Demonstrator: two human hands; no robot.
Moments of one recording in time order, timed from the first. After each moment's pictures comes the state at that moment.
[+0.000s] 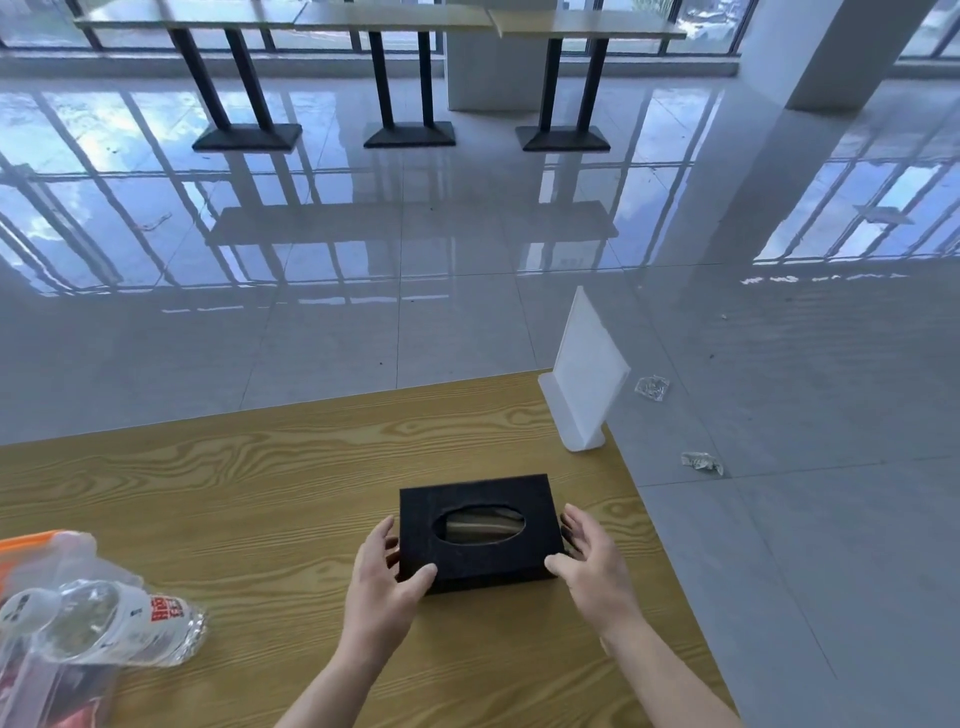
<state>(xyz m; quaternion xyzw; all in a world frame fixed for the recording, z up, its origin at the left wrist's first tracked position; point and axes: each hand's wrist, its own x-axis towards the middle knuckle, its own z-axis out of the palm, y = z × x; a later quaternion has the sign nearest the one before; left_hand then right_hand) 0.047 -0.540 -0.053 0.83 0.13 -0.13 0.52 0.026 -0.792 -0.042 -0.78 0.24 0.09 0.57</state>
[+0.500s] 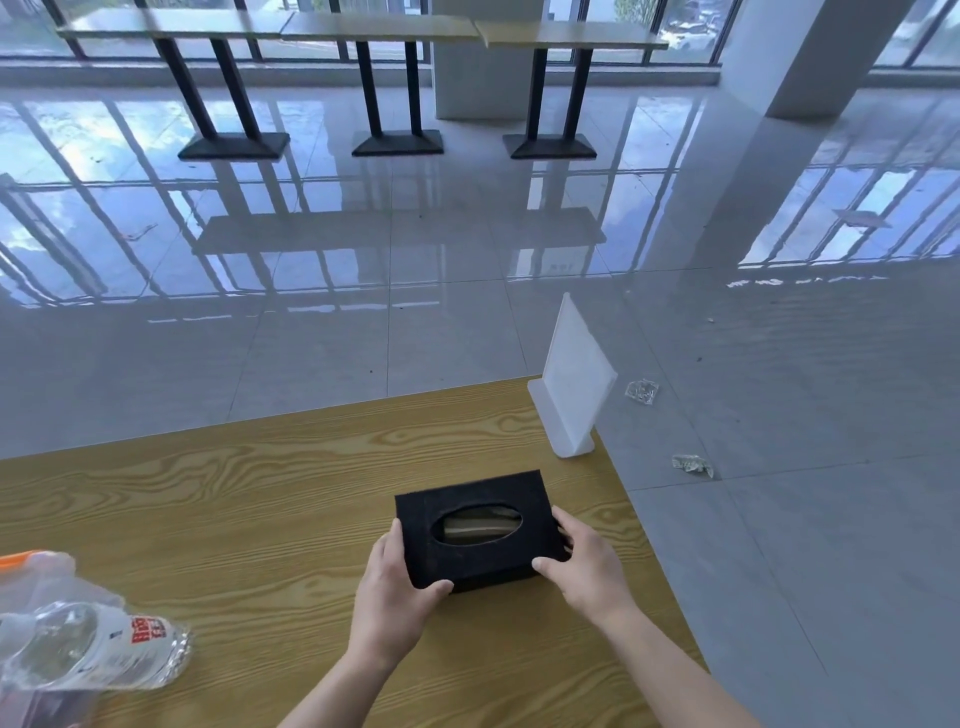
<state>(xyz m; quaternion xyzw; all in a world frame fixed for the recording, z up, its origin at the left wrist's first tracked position) 0.058 -0.558 -0.052 0.91 0.04 -0.12 0.40 0.044 -0.802 -0.043 -0.89 0.18 0.11 0.41</state>
